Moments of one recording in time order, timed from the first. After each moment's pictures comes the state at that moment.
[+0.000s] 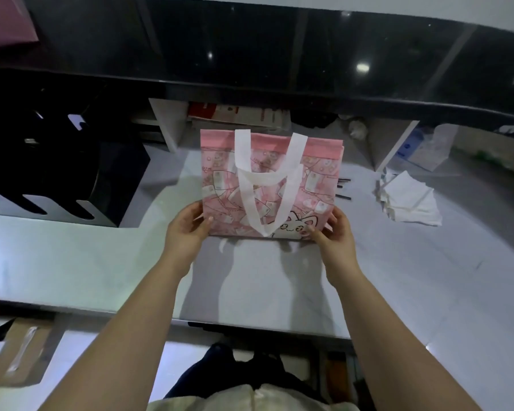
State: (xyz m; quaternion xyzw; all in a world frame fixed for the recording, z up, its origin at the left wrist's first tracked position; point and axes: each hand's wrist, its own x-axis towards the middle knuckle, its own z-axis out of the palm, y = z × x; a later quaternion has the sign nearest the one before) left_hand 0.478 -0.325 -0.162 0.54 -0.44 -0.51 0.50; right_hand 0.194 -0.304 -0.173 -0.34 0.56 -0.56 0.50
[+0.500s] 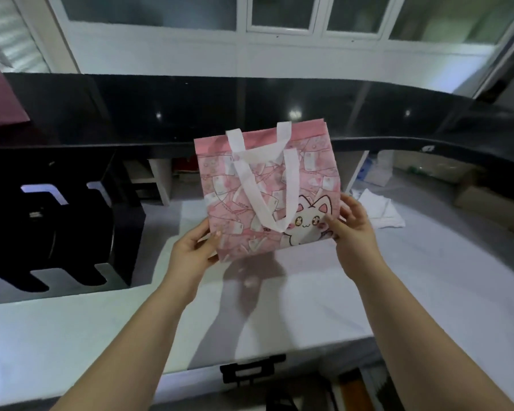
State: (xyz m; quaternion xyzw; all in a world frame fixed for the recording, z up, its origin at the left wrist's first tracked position) left_hand 0.520 -0.339 -0.098 0.40 -0.48 -0.62 0.47; right_hand 0.239 -0.289 -0.072 -0.34 0.51 -0.68 0.42
